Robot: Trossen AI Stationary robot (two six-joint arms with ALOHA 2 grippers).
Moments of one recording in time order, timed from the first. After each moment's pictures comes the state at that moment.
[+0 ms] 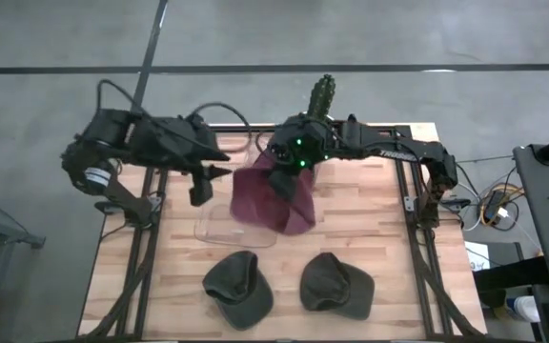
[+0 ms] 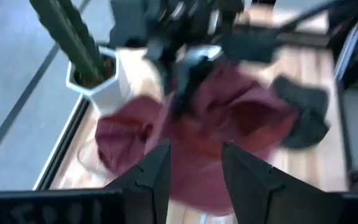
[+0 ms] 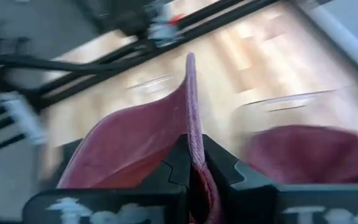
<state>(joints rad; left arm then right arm) -0.12 1.54 2.35 -1.52 -0.28 -0.23 -0.12 1.82 1.97 -0.85 -0.11 0.37</state>
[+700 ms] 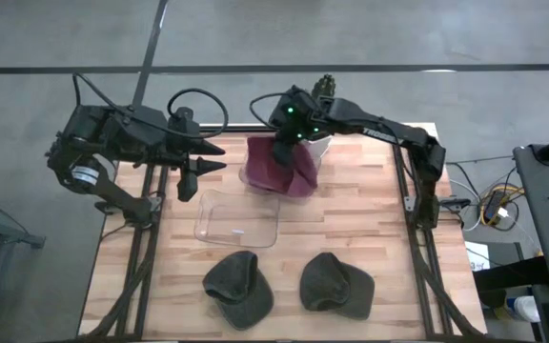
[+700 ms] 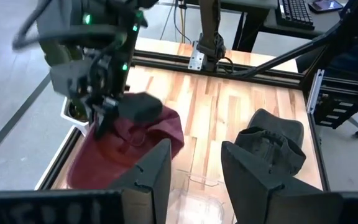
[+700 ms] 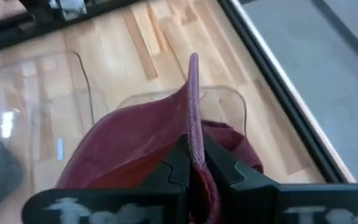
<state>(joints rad) -0.12 1.44 2.28 -1.38 -0.26 -0.21 -0.36 1.92 1.95 -0.86 -0.09 0.07</state>
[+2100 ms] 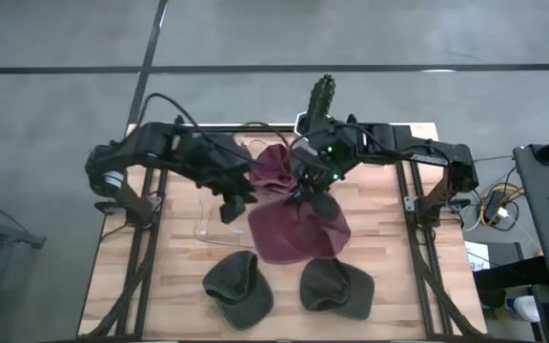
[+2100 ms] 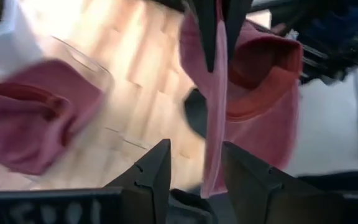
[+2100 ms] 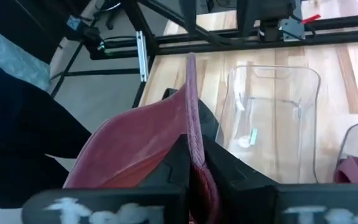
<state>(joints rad) -0.11 1.66 2.28 -1.39 0.02 -0.45 -0.02 1.67 1.96 -0.94 -0.42 0.12</state>
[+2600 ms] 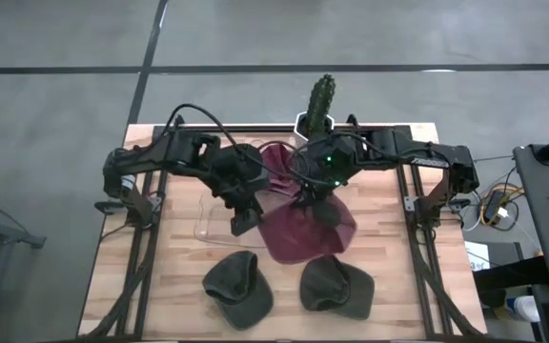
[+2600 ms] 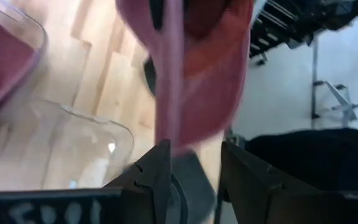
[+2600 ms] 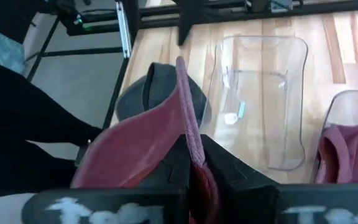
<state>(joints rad) -0.10 1.75 2.28 -1.41 0.24 -0.48 0.01 1.67 1.95 -1.03 -0.32 0.11</state>
